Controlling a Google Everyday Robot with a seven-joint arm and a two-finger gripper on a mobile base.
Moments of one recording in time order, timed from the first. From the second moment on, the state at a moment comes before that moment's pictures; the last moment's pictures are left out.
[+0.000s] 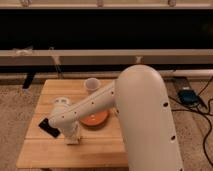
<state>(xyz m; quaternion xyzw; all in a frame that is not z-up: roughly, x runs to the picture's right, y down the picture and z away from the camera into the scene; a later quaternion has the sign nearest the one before) -0.184 0.259 0.801 -0.25 -0.20 -0.59 0.74</state>
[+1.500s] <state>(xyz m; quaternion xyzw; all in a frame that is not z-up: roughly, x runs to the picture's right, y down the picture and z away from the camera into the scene) -0.090 0.124 0.773 -0.20 -0.20 -0.53 0.80</state>
